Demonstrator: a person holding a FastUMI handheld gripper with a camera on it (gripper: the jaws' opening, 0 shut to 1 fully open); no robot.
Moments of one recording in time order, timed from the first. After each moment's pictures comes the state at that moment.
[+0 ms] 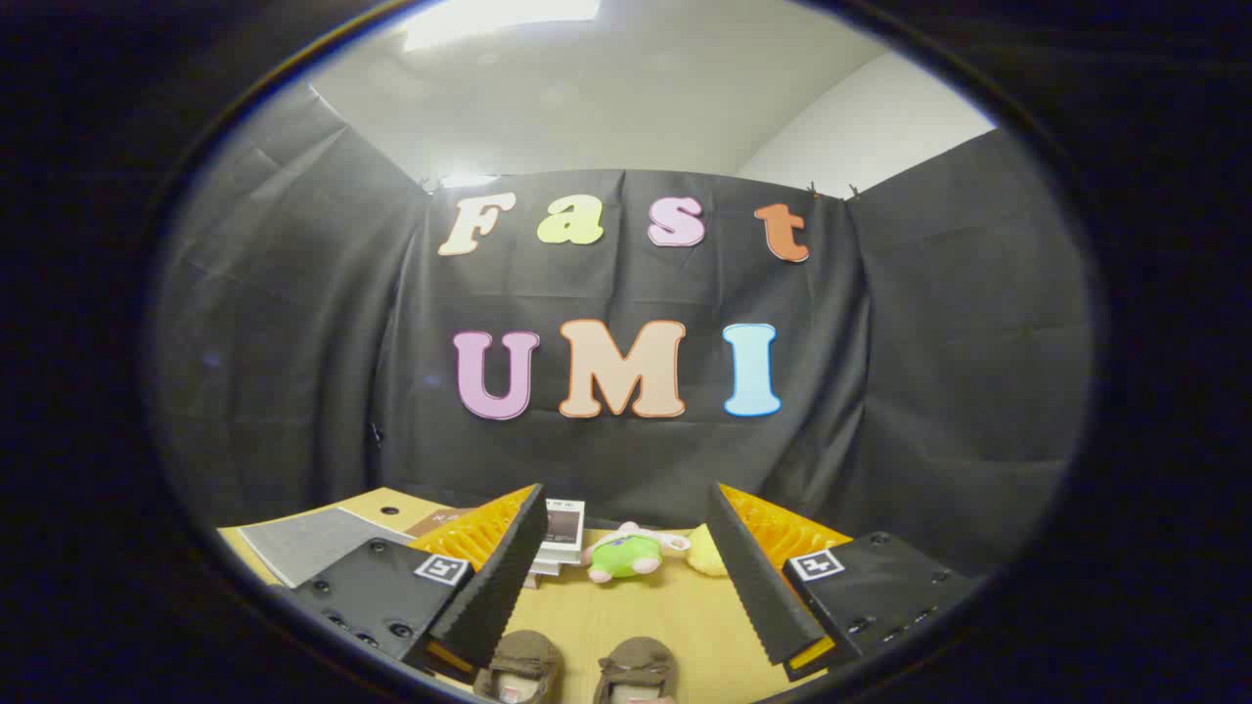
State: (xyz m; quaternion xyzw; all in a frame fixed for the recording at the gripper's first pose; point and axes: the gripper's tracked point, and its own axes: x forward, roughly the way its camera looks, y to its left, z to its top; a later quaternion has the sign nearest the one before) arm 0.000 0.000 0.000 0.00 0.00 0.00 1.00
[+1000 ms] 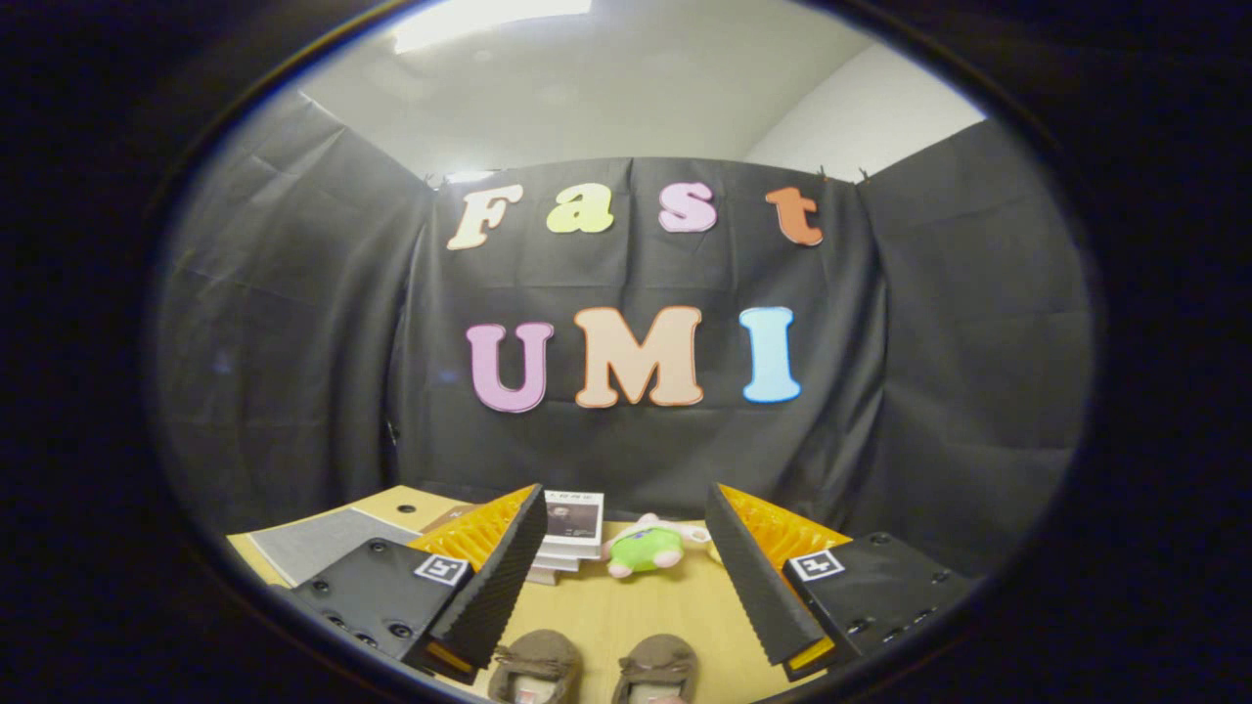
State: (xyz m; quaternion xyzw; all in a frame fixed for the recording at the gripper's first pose) arm 0.012 0.020 -0.020 0.03 0.04 0.03 1.00
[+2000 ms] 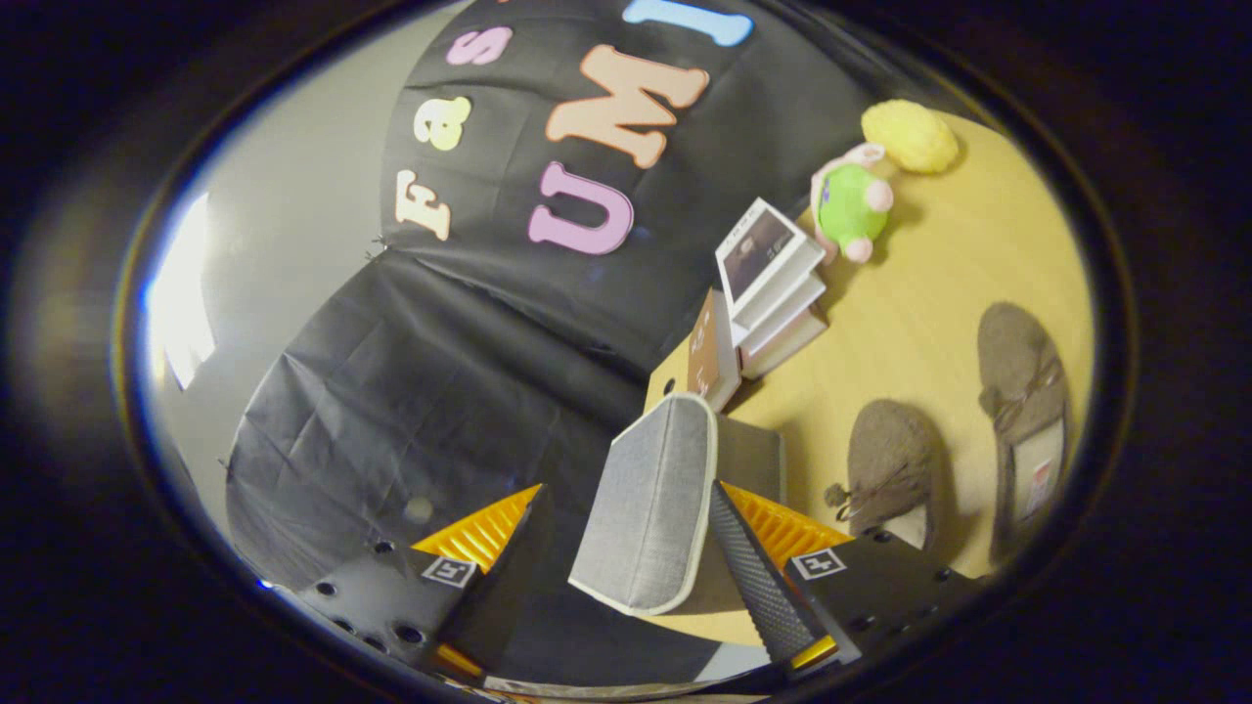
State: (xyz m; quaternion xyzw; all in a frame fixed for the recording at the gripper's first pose) arm -0.032 0.180 -0.141 0.49 0.38 0.26 0.74
